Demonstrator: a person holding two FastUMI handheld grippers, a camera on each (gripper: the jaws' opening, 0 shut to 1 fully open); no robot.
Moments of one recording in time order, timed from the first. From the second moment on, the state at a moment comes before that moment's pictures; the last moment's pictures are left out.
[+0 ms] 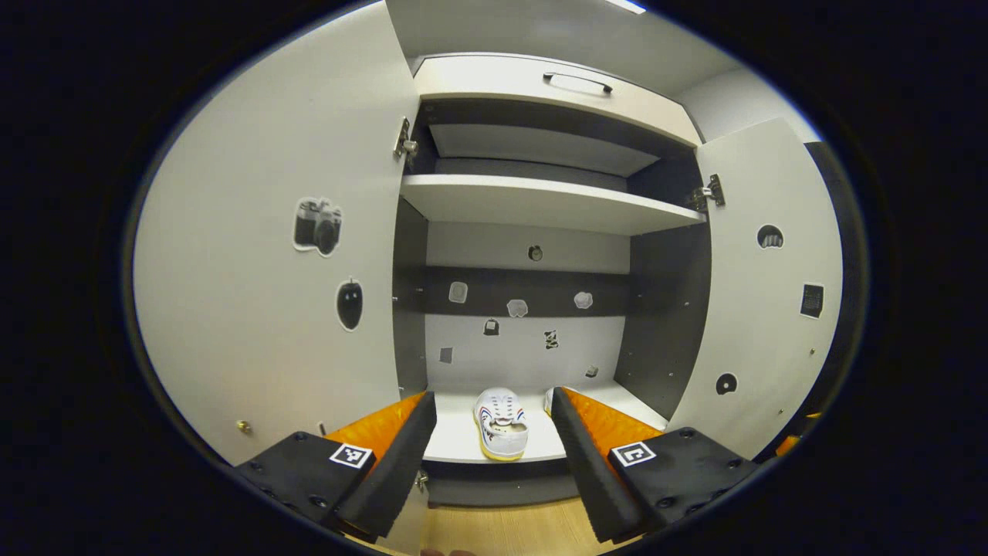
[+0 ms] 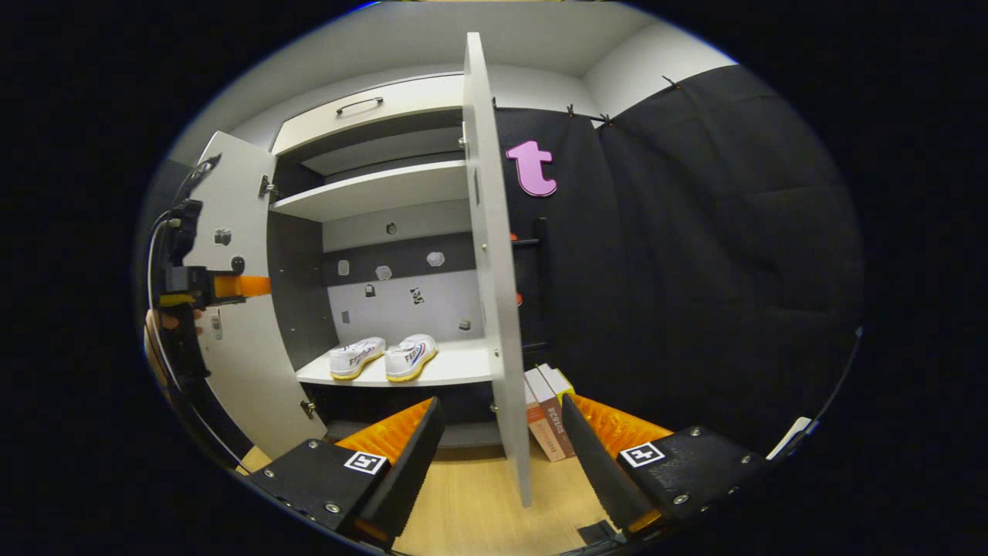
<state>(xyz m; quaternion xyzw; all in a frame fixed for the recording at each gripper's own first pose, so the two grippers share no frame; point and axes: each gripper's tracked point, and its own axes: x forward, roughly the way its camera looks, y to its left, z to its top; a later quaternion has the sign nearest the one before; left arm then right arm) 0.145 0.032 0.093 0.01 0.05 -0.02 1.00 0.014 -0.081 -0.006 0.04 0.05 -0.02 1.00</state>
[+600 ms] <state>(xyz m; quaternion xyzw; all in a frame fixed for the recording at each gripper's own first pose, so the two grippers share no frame) 0.042 0.083 0.110 0.01 0.01 0.00 1.00 0.077 -0.167 -0.052 0.01 0.06 -0.07 1.00</state>
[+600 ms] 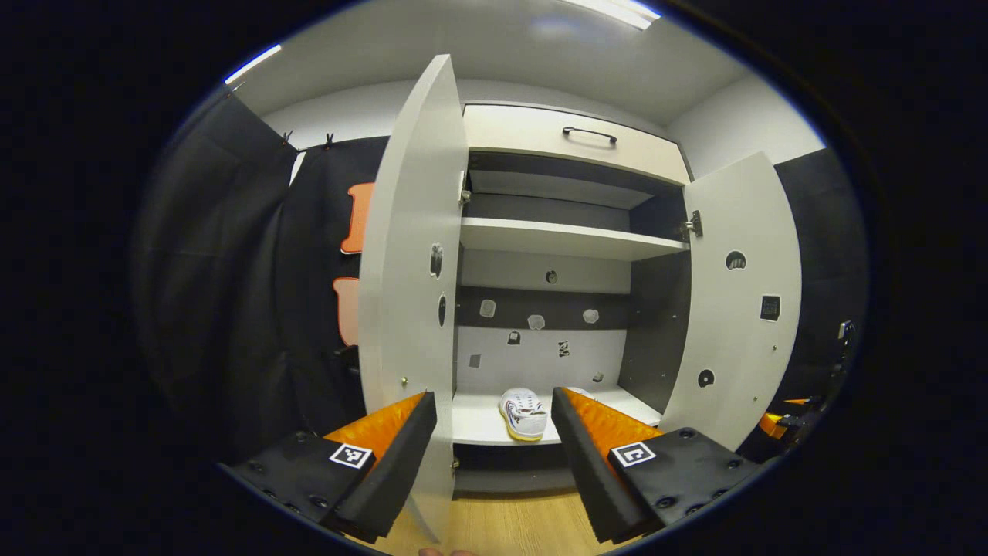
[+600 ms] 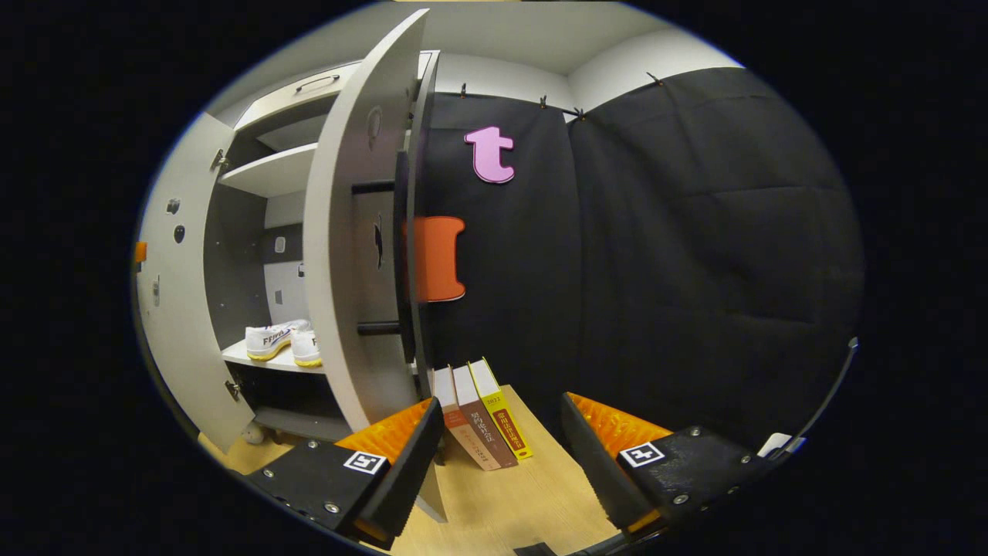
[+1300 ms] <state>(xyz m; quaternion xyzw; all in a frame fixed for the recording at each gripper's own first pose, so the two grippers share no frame) 0.008 0.114 0.132 0.01 -0.02 0.02 1.00 0.088 -0.126 -0.053 -0.01 0.06 -0.01 1.00</state>
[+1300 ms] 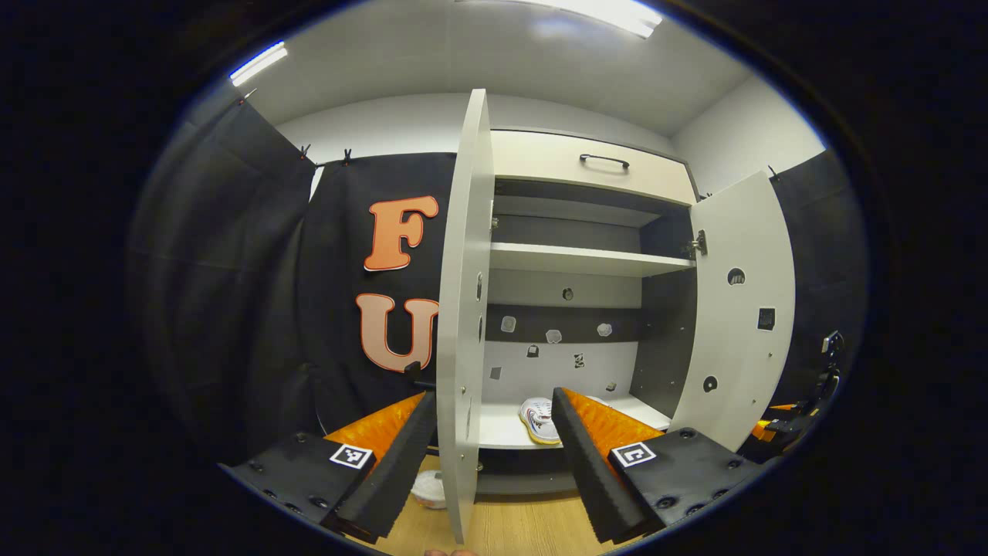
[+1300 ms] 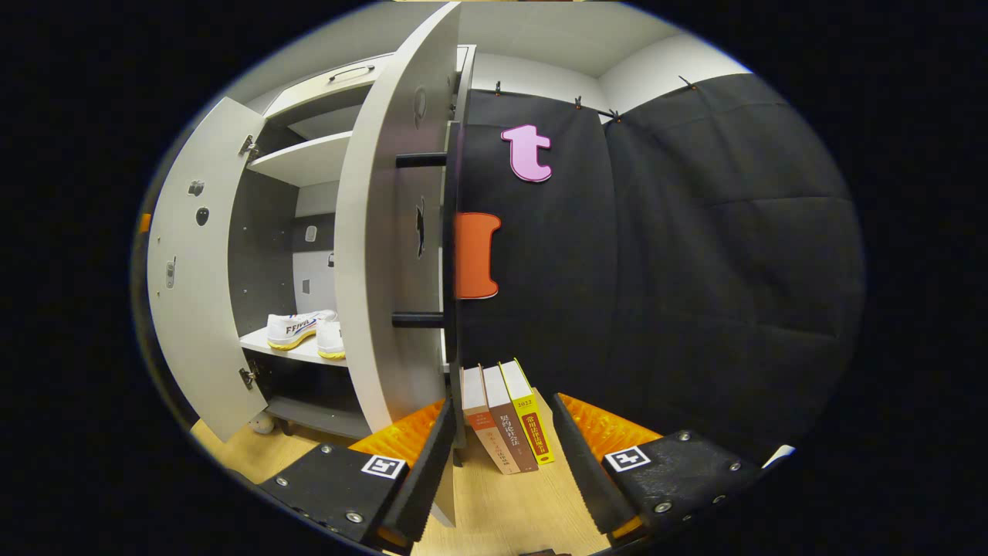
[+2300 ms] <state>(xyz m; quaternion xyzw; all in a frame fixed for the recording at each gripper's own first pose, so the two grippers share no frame) -0.014 0.147 0.137 0.01 -0.02 0.05 1.00 0.111 0.000 -0.057 0.03 0.06 0.10 0.99</state>
